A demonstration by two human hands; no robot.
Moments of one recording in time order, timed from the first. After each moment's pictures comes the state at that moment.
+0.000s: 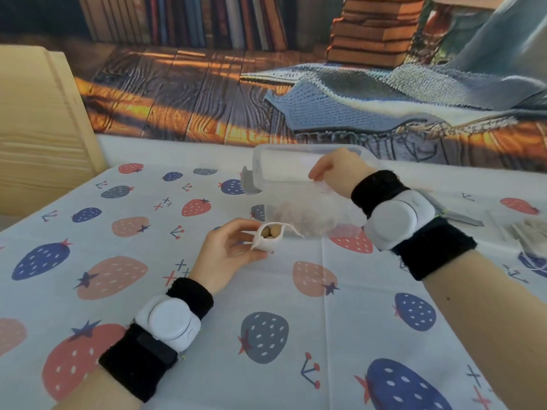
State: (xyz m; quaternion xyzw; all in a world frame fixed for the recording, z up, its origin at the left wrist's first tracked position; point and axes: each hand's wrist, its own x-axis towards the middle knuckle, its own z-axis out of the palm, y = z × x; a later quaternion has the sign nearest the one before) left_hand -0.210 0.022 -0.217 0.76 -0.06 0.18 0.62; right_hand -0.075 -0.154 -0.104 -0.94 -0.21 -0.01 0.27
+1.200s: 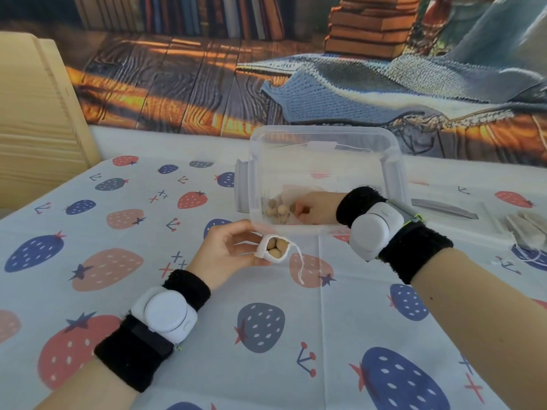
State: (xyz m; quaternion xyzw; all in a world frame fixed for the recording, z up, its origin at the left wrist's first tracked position) left_hand -0.216 0.019 -0.216 0.75 -0.11 0.12 0.64; right_hand -0.085 -0.145 -0.151 -0.92 -0.35 0.15 0.06
